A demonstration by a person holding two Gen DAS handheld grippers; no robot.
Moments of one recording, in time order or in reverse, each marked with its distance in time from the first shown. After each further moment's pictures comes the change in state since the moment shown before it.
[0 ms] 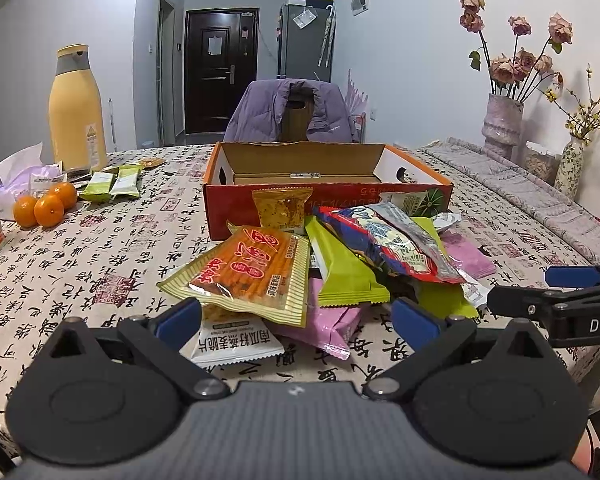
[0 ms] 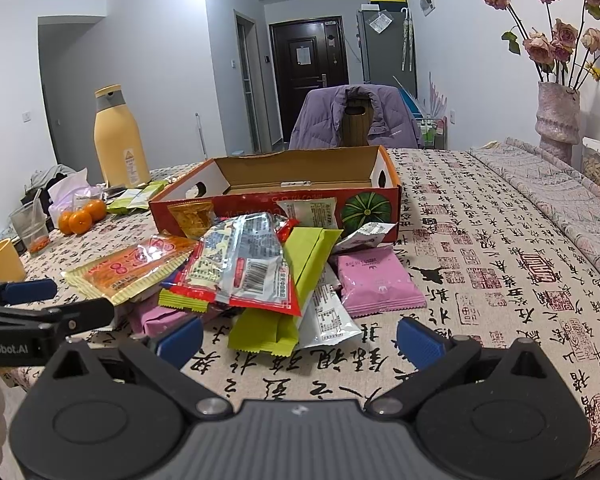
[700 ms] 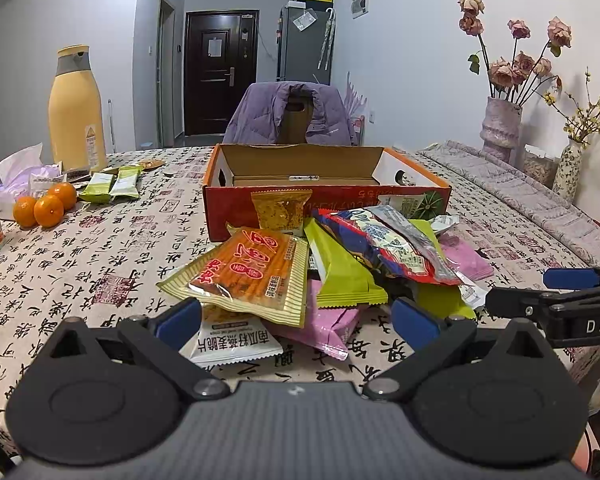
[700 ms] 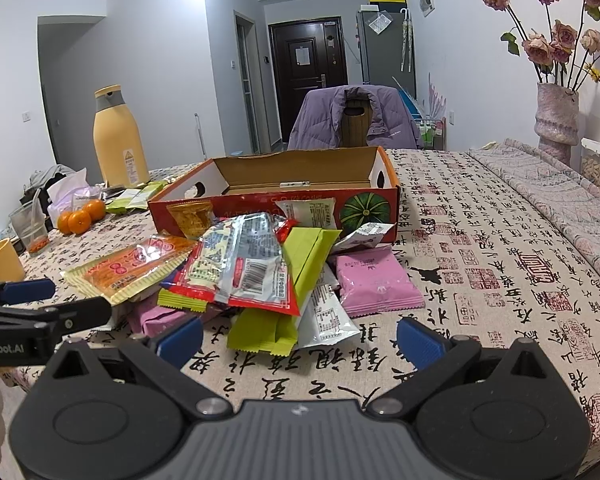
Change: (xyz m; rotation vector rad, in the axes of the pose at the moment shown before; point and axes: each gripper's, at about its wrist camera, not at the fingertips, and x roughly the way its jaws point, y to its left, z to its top) left arm -0.004 0.000 0.000 -0.004 -0.007 -0.004; right arm -0.001 0.000 0.000 0.000 0.000 -0.002
